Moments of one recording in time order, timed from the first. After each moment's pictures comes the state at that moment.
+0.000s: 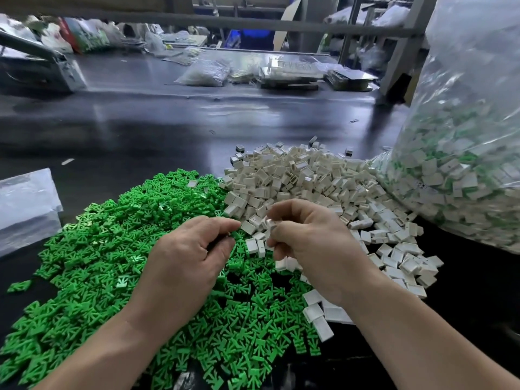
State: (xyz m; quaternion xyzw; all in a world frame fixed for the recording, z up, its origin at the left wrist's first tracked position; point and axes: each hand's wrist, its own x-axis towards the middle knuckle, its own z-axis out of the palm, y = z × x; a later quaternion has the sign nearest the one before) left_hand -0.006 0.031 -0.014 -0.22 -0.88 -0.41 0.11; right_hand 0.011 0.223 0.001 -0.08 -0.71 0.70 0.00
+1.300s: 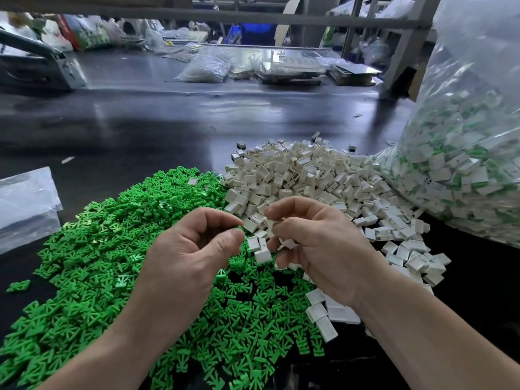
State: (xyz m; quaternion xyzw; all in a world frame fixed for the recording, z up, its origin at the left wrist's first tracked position) left_hand 0.005 0.036 -0.006 -0.15 -0.76 -0.63 0.01; right_hand 0.008 0.228 -0.003 -0.04 -0.62 0.78 -0.05
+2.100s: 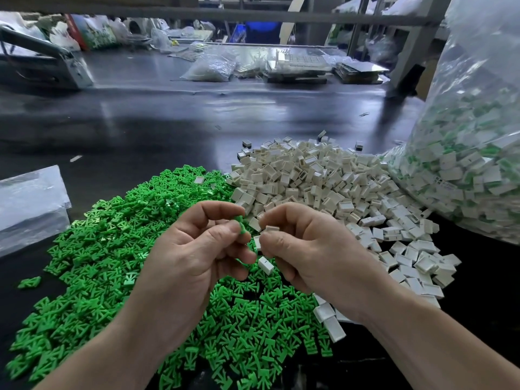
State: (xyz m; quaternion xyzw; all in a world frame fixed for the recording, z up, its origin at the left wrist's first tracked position) left_hand 0.002 0.037 -0.004 -0.11 -0.57 -0.81 -0.11; right_hand 0.022 0.218 -0.005 0.06 -0.74 0.67 -0.05
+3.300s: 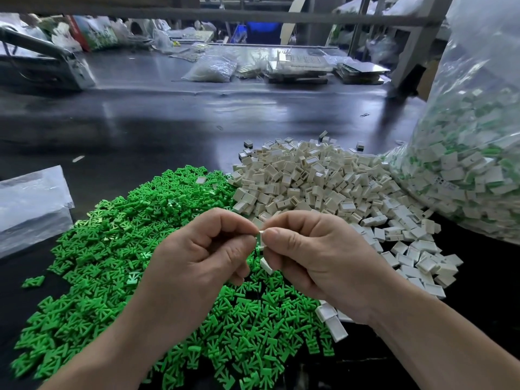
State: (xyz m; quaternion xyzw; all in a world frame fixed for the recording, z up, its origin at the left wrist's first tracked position) left_hand 0.012 0.031 0.006 -0.22 -0.74 -0.63 -0.01; right_hand 0.025 0.222 0.003 0.06 -0.65 0.75 -0.13
